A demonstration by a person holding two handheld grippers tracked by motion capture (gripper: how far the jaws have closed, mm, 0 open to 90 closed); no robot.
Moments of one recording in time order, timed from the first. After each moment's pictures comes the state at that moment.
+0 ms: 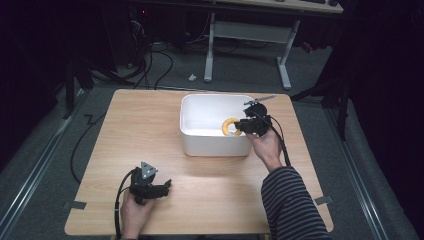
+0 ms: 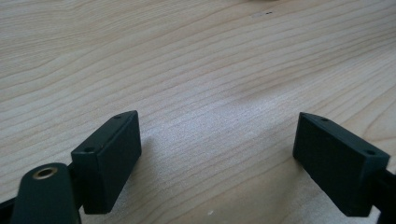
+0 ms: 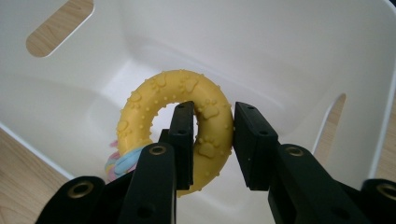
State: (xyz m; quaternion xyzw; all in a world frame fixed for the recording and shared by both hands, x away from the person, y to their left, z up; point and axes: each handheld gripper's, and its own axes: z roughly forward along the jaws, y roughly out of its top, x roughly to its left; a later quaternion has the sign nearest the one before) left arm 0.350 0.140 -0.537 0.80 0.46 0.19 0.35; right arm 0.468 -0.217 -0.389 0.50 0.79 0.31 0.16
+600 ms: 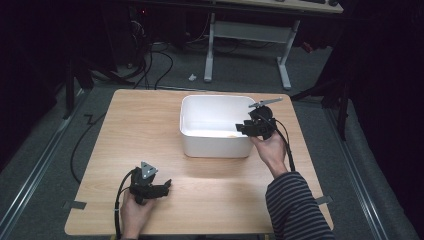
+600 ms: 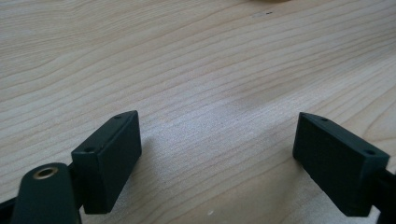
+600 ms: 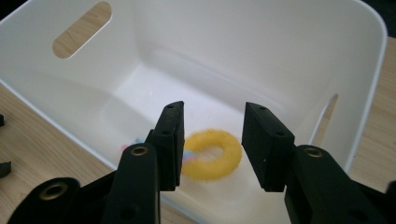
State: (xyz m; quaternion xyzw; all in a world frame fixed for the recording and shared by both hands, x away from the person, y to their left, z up) left arm 0.349 0.140 -0.537 0.79 0.46 0.19 0.35; right arm 0.450 -0.227 -0.381 0.49 0.79 0.33 0.16
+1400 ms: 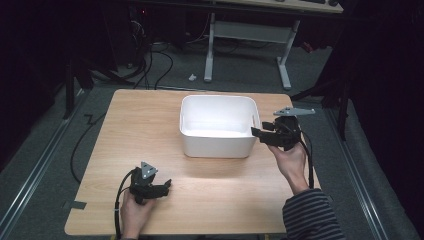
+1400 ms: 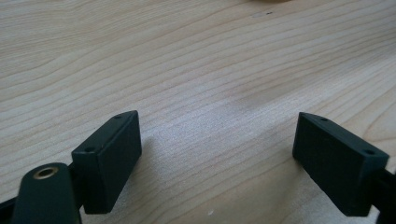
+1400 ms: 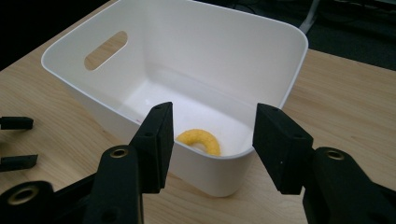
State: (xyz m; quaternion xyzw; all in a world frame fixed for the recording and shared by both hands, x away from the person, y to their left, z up) left arm 0.349 0.140 -0.537 0.79 0.46 0.19 0.35; right arm 0.396 -0.270 -0.359 0.48 0.76 0.39 0.20
